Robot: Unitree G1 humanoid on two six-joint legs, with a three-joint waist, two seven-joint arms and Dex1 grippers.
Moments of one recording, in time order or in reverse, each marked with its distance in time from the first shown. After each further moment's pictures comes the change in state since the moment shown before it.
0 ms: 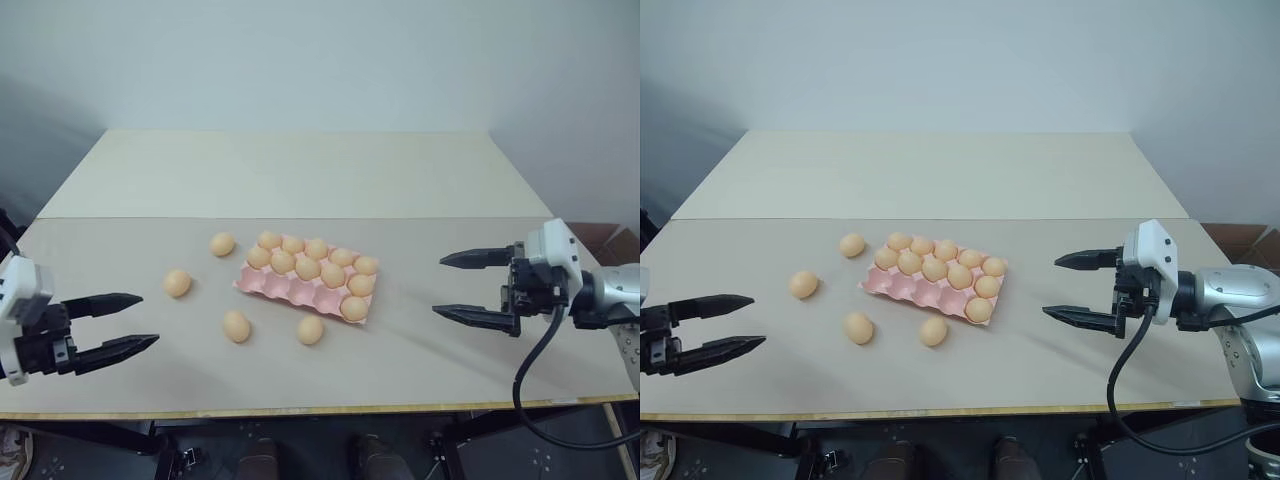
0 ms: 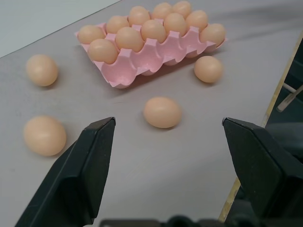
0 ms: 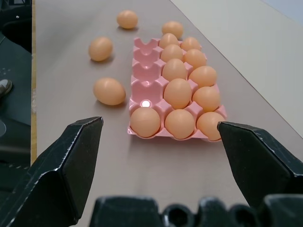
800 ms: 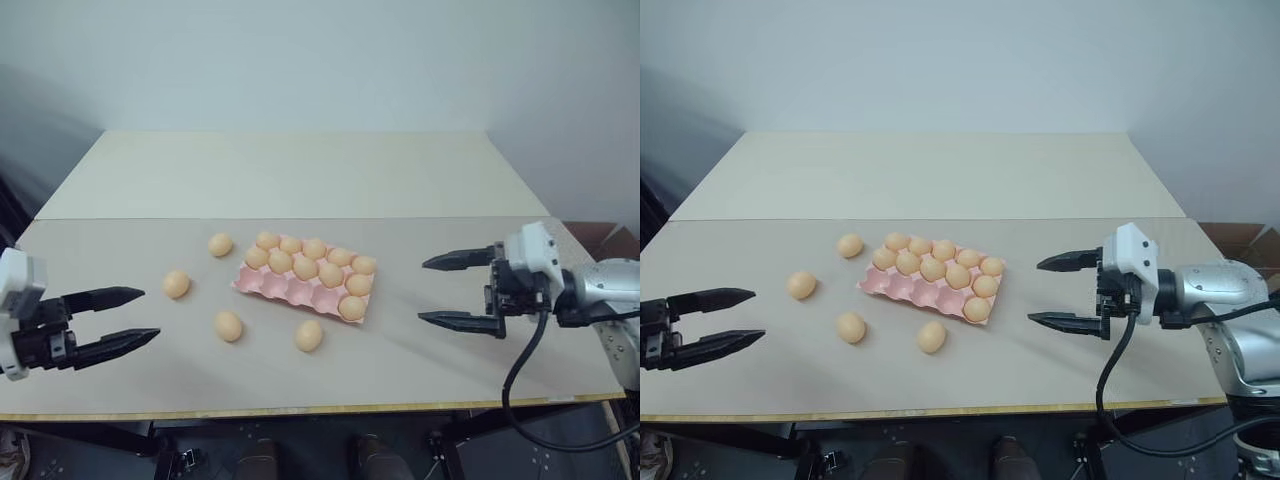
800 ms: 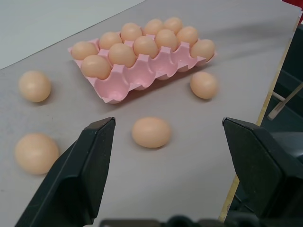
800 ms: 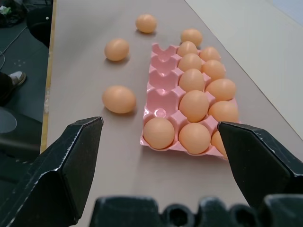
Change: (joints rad) left arm -0.045 -0.005 -0.007 0.002 -0.031 0.028 -0.023; right arm -0.054 0.027 0.109 -0.032 -0.028 -0.054 0.003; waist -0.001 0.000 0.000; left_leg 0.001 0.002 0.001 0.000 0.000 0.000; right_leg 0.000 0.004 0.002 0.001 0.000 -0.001
